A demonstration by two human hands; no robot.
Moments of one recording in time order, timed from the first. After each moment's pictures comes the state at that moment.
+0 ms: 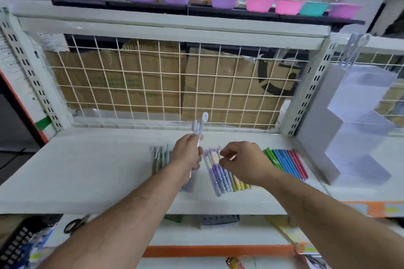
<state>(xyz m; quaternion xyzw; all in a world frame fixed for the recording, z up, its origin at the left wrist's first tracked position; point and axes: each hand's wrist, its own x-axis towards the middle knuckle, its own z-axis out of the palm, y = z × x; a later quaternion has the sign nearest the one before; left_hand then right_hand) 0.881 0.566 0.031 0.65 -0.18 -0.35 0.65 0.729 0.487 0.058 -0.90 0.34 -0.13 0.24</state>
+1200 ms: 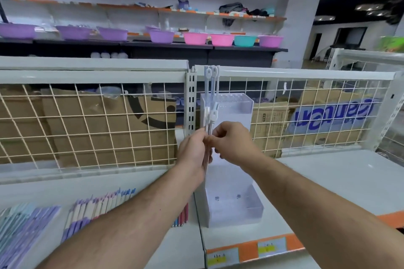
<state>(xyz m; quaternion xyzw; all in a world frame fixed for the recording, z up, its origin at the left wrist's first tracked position) 0.587 0.303 0.130 0.52 -0.22 -0.41 0.72 0.493 0.250 0.158 -0.78 0.40 -0.33 0.34</state>
